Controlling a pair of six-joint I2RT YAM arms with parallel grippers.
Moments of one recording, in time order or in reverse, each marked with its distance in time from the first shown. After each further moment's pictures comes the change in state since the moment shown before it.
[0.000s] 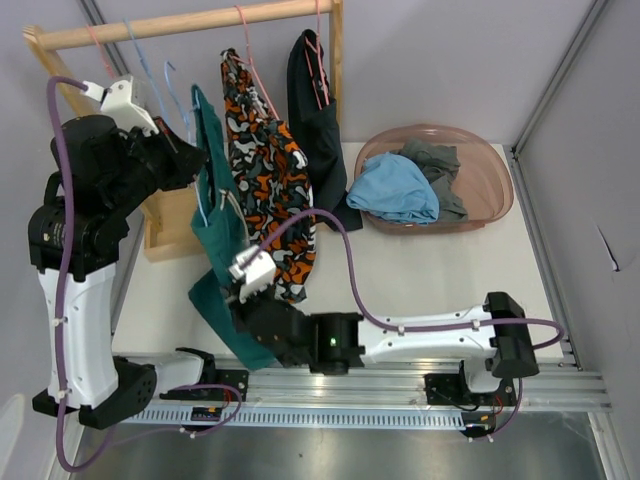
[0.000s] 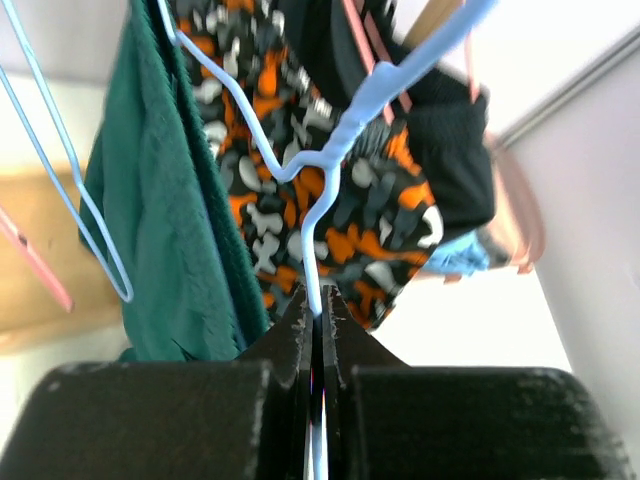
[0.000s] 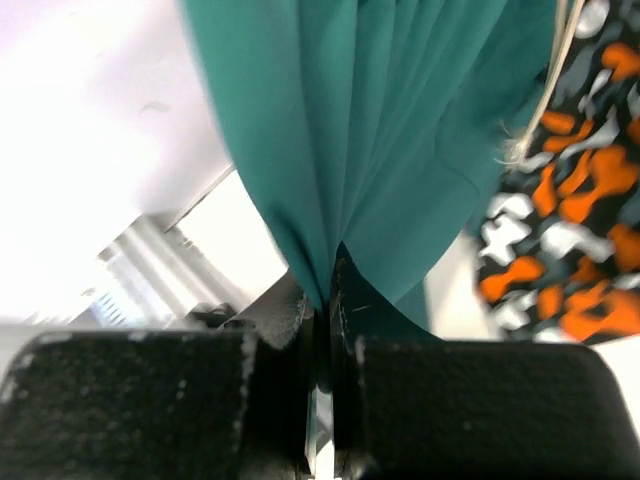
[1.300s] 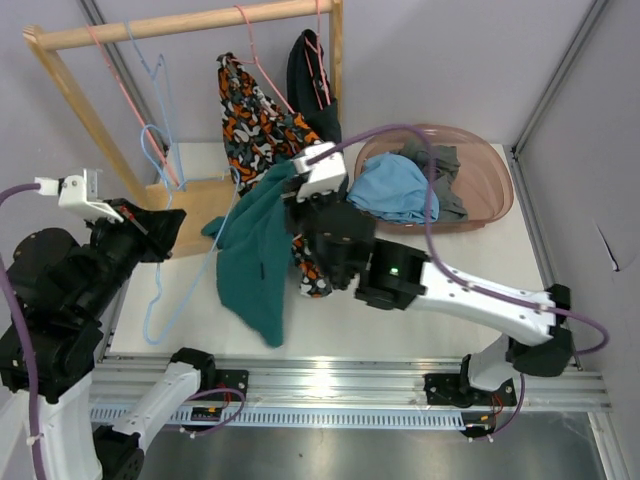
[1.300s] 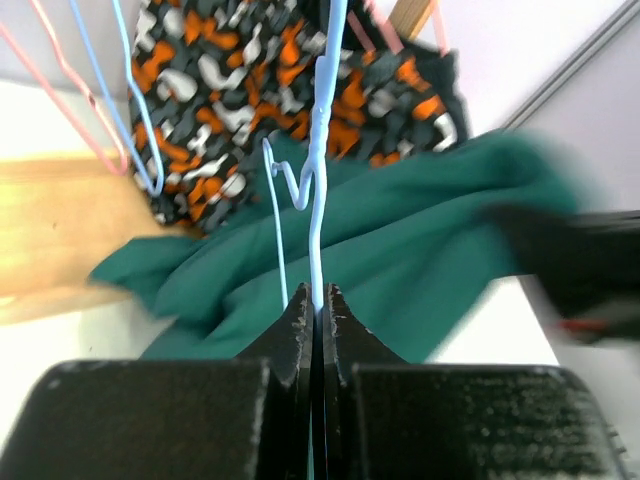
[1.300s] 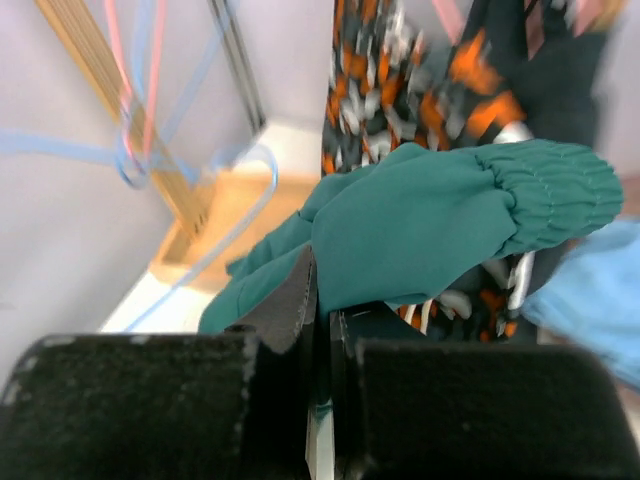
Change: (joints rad) left arm -0.010 -0.445 -0.391 0.075 -0.011 -0.025; right arm -0.244 -0.168 0.192 -0.133 0.108 -0.254
